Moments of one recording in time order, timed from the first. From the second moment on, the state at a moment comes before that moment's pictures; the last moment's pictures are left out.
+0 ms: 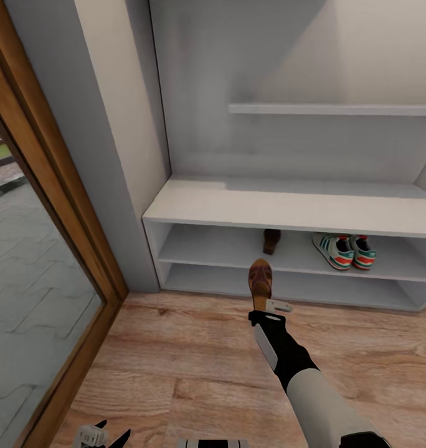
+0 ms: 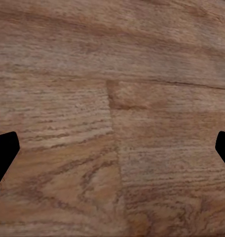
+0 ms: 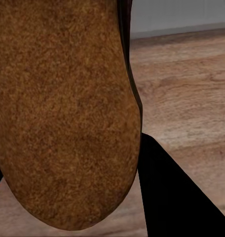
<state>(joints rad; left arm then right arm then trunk) -0.21 0.14 0.51 -0.48 -0.16 -0.34 -0.85 -0.72 0.17 0.04 -0.64 -0.18 0.34 -0.46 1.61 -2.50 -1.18</state>
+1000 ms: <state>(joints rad) -0.21 0.14 0.51 -0.48 -0.16 -0.34 -0.85 -0.72 0.17 0.04 -0.64 -0.18 0.34 -0.46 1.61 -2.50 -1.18</state>
